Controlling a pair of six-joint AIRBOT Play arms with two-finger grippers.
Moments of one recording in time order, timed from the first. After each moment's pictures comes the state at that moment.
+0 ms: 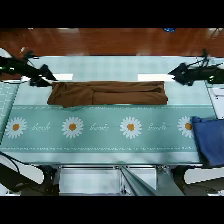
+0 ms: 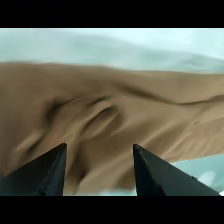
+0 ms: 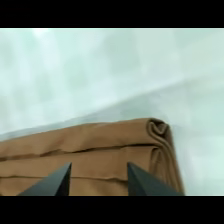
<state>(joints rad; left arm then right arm) 0.30 -1.85 1.74 1.02 -1.49 -1.51 -0.35 -1.65 1.38 -0.69 1.10 1.29</state>
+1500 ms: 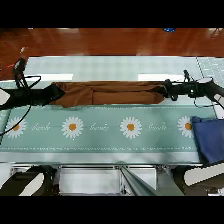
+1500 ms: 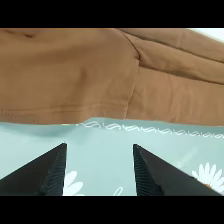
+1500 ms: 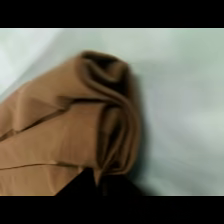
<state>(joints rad) 0.00 -0.93 0.80 1.07 -0.89 -1.59 -0.22 -1.74 1.16 -0.61 0.95 1.31</state>
